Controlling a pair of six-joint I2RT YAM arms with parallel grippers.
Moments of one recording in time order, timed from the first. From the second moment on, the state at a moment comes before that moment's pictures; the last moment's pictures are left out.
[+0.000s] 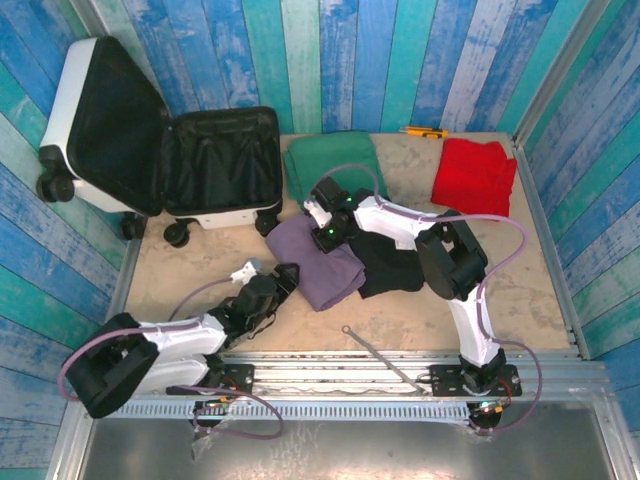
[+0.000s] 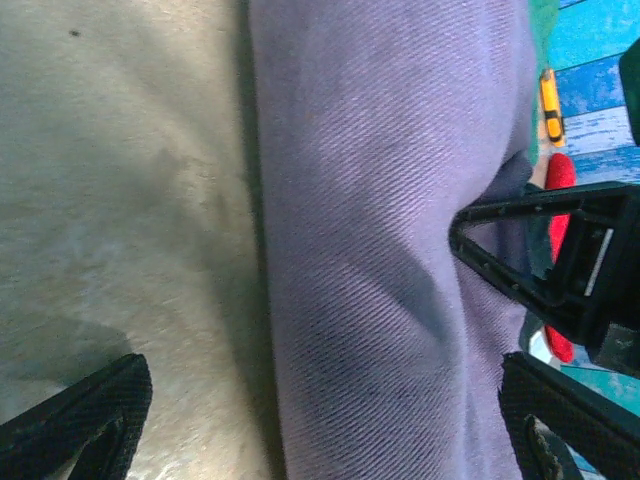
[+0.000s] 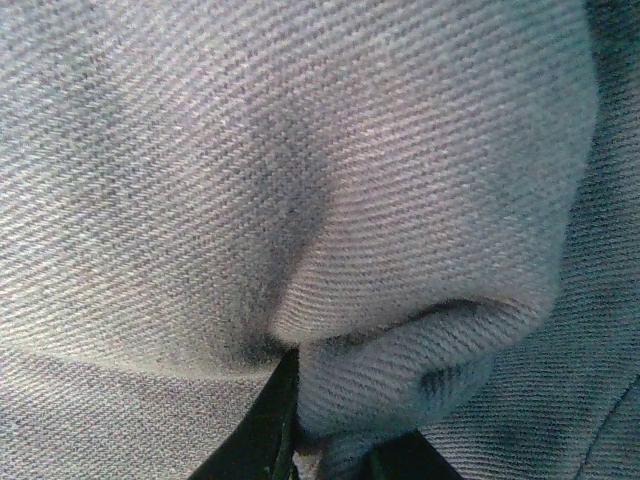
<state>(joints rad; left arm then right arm) -0.78 1.15 0.11 0.49 -0.26 -1.39 0.73 2.15 1.62 -0.69 -0.17 0.09</state>
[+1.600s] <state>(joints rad) -0.73 1.57 0.89 -0.03 -0.19 -0.90 0.53 1.35 1.16 -0.60 0.11 0.19</state>
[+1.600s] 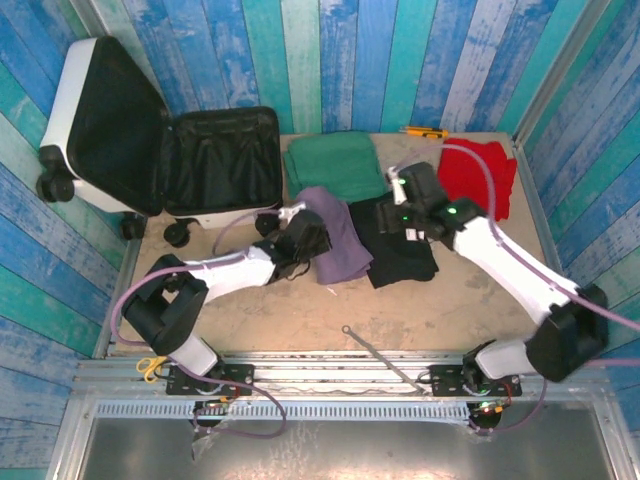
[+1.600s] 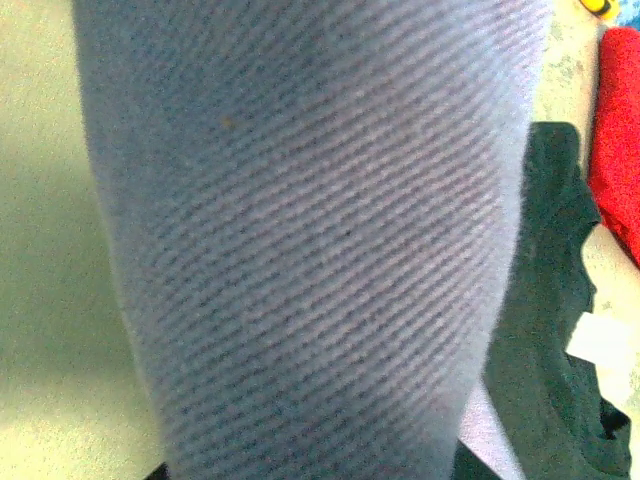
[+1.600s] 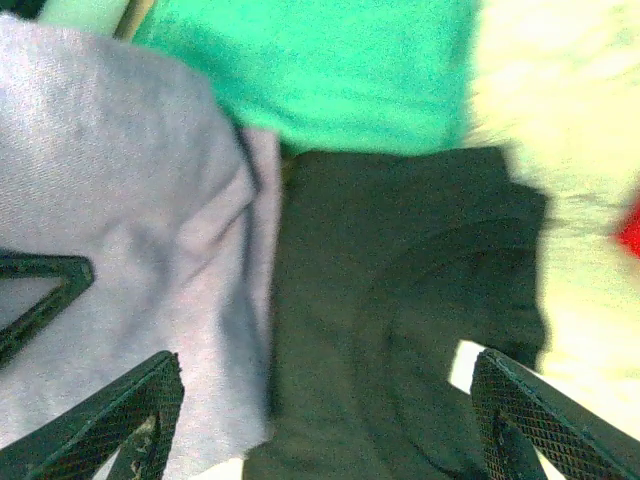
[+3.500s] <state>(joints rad) 0.15 2.33 2.13 -0.83 0.21 -0.17 0.51 1.11 0.83 -0.56 0.08 0.18</state>
